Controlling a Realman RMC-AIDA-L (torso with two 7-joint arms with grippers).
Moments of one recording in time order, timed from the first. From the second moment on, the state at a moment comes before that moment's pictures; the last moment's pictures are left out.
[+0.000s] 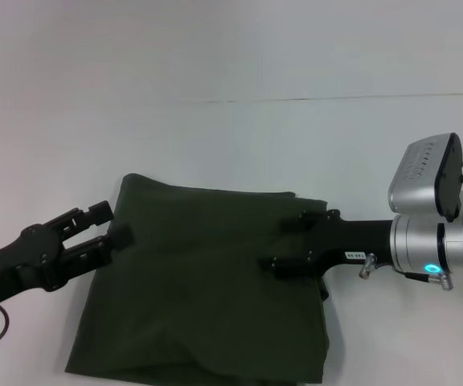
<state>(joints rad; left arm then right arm) -0.37 -2.14 0.35 0.64 1.95 1.83 -1.49 0.67 2.10 -0.97 -0.40 -1.90 -1.10 1.30</state>
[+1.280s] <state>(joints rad) -0.39 -2.14 0.36 0.64 1.96 1.82 -1.50 0.58 2.09 -1.05 -0.39 -1.82 -1.23 1.04</state>
